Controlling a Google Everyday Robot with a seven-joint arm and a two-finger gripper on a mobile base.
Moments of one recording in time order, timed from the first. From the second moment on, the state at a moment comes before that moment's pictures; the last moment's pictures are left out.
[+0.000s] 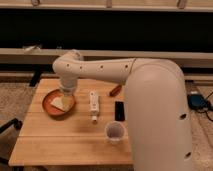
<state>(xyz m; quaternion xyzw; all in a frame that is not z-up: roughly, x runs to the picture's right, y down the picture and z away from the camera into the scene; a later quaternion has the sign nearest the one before) -0.201 0.049 0.771 -0.31 -0.10 0.08 0.94</state>
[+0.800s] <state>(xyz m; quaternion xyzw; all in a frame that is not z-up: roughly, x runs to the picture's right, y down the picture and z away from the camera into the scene) -0.190 0.058 0.750 -0.30 -0.09 0.08 0.95</state>
